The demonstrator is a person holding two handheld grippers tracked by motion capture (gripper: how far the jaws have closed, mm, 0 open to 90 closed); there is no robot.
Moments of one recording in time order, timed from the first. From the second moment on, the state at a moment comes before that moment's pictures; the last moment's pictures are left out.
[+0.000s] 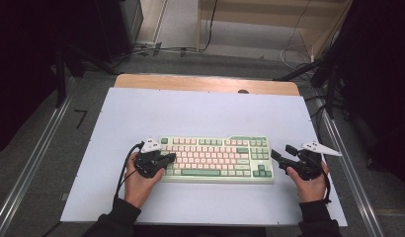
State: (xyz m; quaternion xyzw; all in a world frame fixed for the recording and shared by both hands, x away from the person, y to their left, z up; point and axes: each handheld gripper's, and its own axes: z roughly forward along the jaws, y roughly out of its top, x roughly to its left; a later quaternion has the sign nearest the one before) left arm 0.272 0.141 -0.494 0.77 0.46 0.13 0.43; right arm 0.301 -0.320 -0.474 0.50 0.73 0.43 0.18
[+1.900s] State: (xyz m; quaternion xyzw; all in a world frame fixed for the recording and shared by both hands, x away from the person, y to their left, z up) left arm 0.263 0.165 -0.492 0.67 0.49 0.14 0.54; right arm 0.319 -0.146 -0.483 0.33 0.84 0.41 0.09
